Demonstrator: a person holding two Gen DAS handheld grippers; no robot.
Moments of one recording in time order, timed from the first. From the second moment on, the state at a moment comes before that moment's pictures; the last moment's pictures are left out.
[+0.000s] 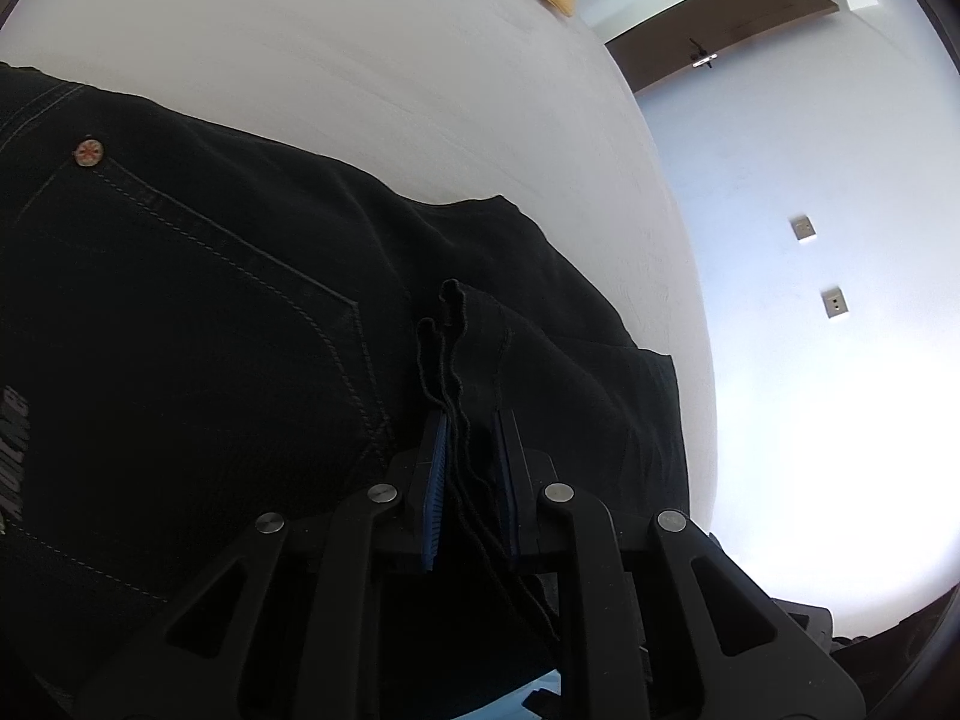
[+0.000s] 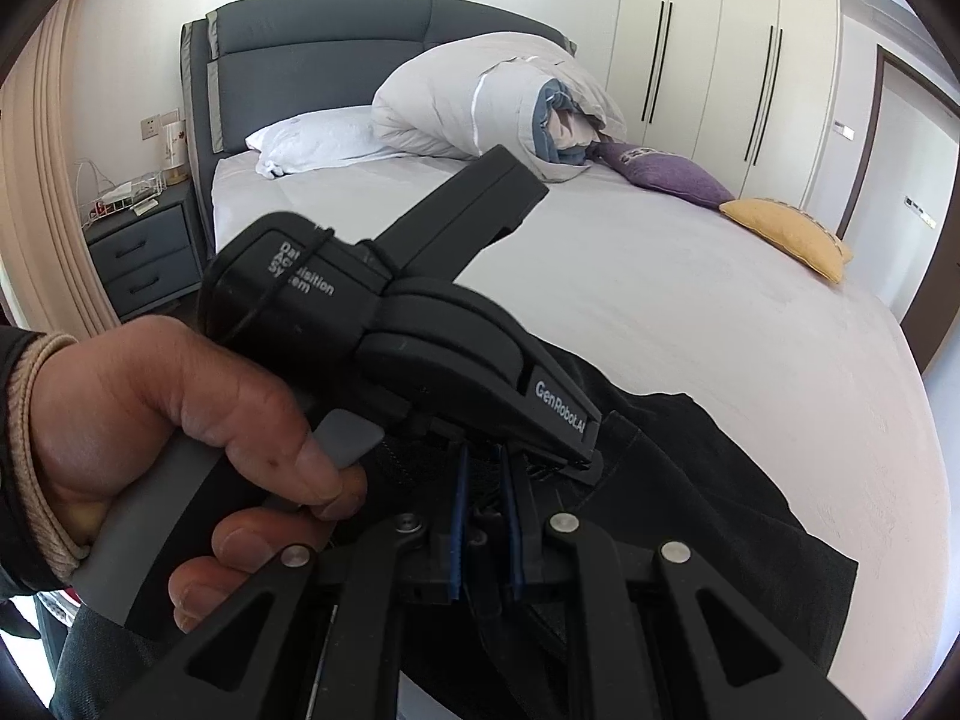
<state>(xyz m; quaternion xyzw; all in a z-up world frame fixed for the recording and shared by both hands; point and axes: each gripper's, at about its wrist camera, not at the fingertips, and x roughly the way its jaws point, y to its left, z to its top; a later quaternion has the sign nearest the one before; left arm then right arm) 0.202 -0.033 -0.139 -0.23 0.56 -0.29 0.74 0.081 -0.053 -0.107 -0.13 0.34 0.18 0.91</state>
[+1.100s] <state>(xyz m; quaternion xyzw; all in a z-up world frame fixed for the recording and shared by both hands) 0.128 -0.121 -0.075 -0.11 0.54 -0.31 0.78 0.053 -0.310 -0.111 0.28 0.39 0.17 0.86</state>
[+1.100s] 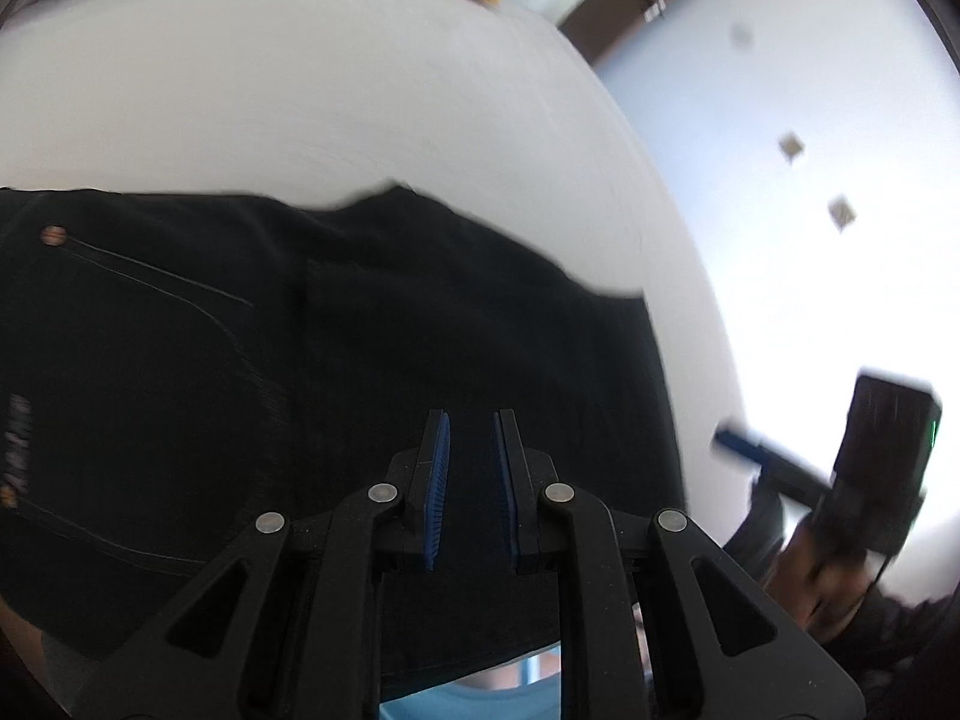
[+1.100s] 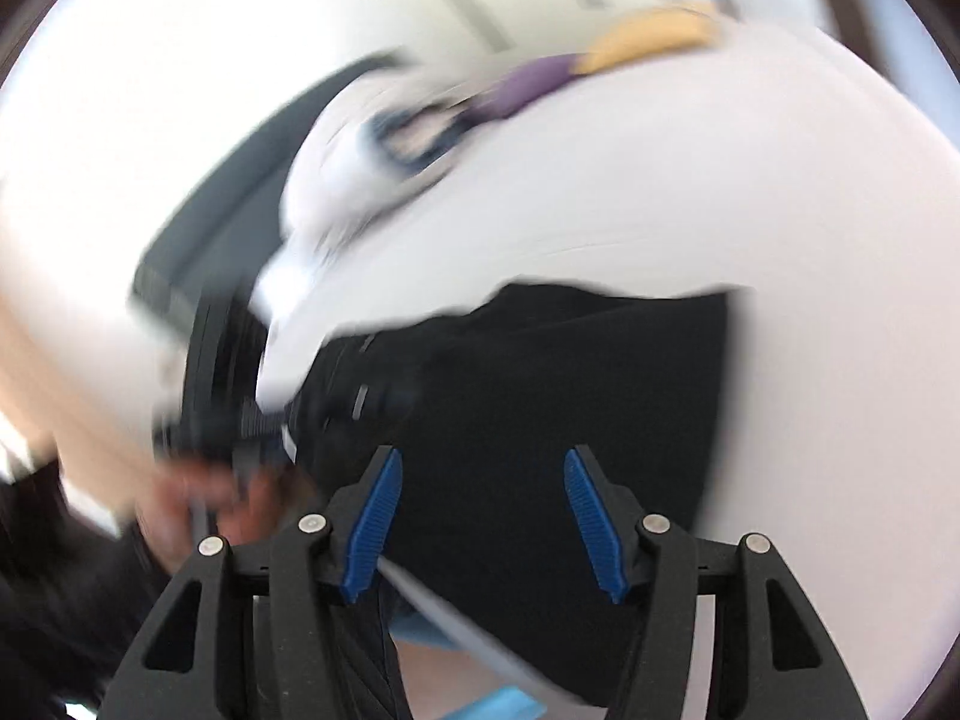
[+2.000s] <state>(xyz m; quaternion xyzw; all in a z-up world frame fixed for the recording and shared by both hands) 0.095 -0.131 -0.107 -0.12 0.56 -0.29 0.77 0.066 -0.316 -0.213 0.43 0.46 0.32 0.71</state>
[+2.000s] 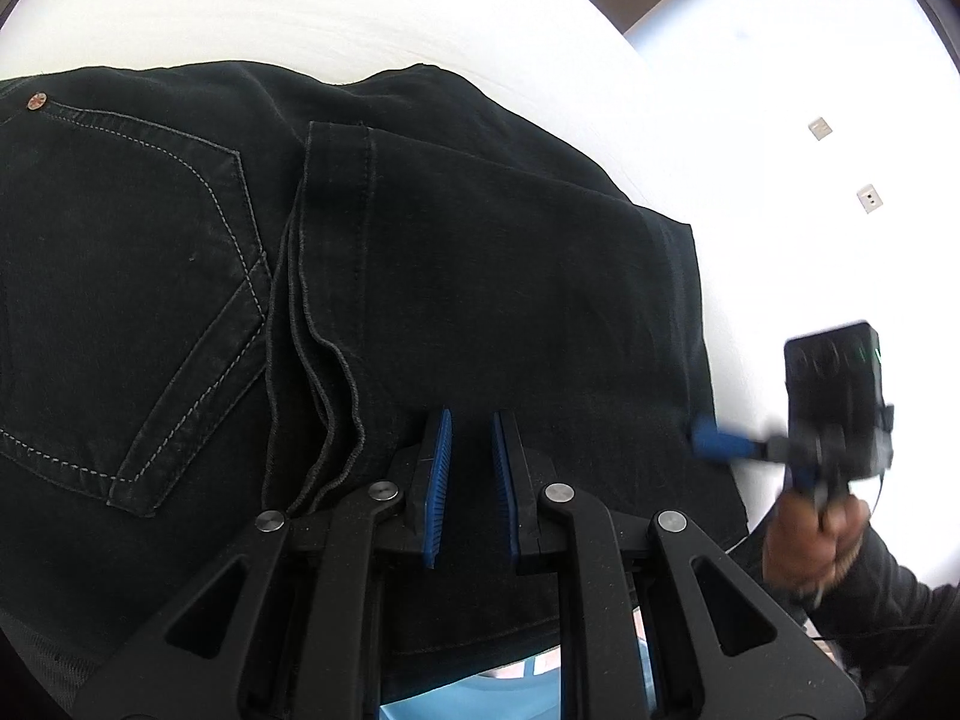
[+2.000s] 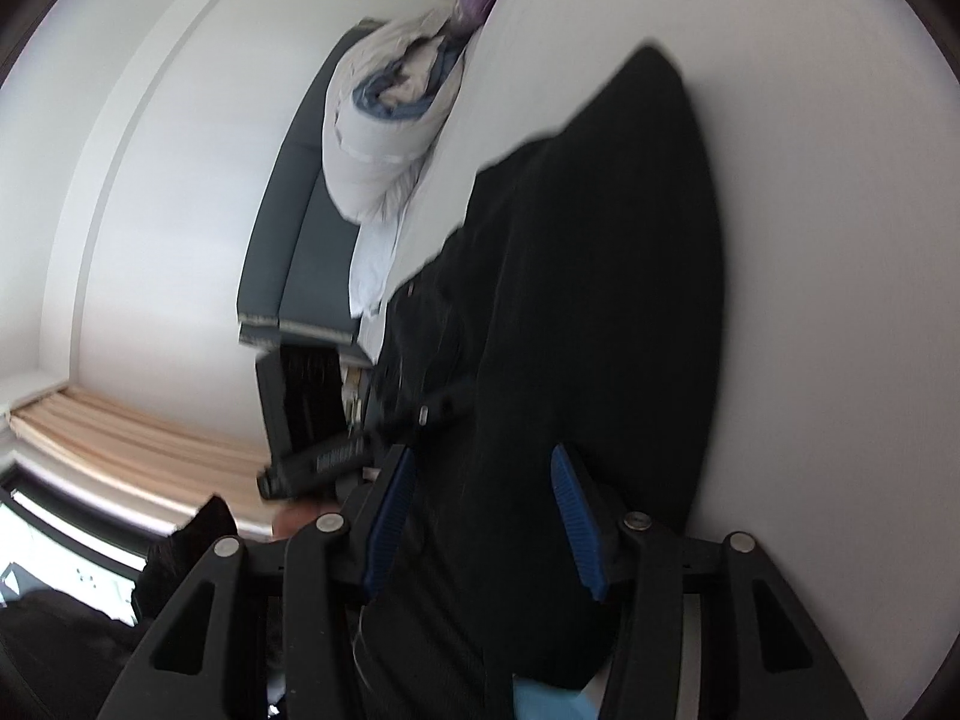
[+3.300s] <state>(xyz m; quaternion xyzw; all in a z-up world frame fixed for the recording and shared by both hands) 0.057 -0.069 -0.079 -0.20 0.50 -0.22 0.81 0.149 -0.280 -0.189 0.36 0.52 0.19 0.75</state>
